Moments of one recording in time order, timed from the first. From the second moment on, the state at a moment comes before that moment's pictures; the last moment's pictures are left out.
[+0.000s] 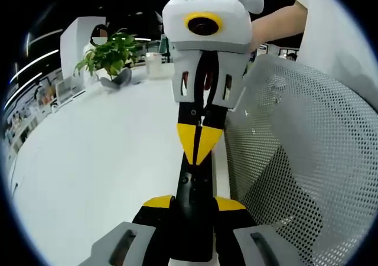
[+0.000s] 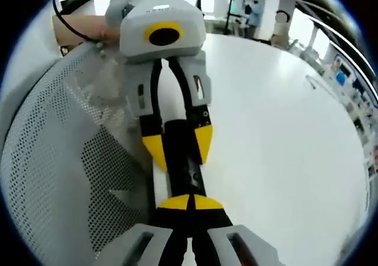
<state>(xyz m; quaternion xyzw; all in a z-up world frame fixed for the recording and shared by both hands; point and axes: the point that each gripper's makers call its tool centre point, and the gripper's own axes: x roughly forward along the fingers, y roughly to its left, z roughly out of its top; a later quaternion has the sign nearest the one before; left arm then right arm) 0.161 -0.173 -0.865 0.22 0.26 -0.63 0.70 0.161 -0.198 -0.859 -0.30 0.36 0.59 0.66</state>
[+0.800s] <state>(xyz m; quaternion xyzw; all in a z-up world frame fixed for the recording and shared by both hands) 0.162 -0.172 -0.865 0.21 0.25 -0.63 0.70 0.161 -0.208 -0.860 -0.40 0.36 0.58 0.62</state>
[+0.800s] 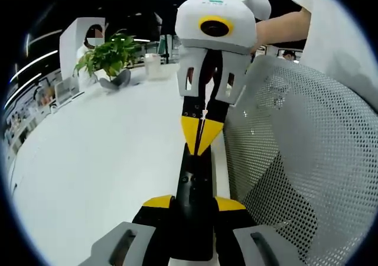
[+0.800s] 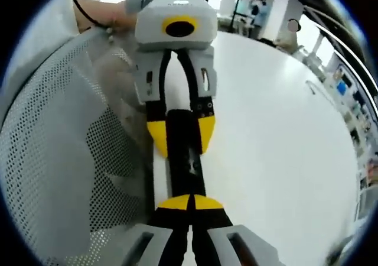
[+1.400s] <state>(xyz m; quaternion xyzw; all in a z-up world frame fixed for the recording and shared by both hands) 0.162 -0.173 -0.865 0.22 0.25 -0.63 0.70 0.164 -0.209 -0.862 -0.44 0.38 0.58 0.57</state>
